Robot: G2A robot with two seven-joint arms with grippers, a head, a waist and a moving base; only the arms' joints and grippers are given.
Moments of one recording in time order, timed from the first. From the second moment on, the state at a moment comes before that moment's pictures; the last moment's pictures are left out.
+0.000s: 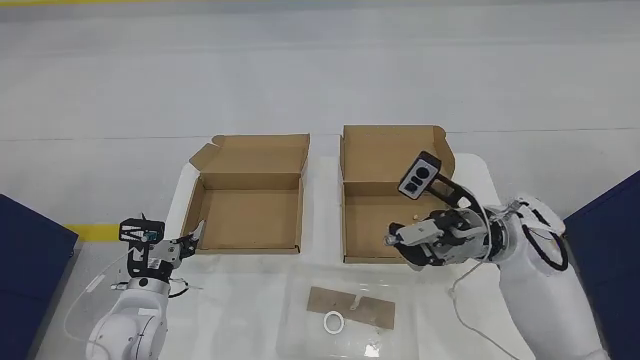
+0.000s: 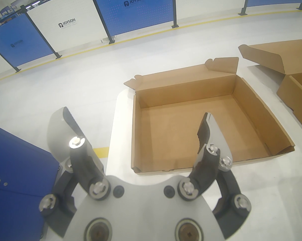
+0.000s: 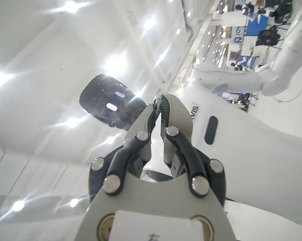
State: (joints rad) left arm 1.73 -1.15 -1.60 -1.80 1.33 0.00 0.00; right arm -1.29 -1.13 1.45 -1.92 1.00 0.51 1.31
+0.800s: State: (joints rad) left arm 1.73 -1.15 -1.60 -1.80 1.33 0.00 0.00; right arm -1.33 -1.02 1.54 -1.95 0.40 0.61 1.21
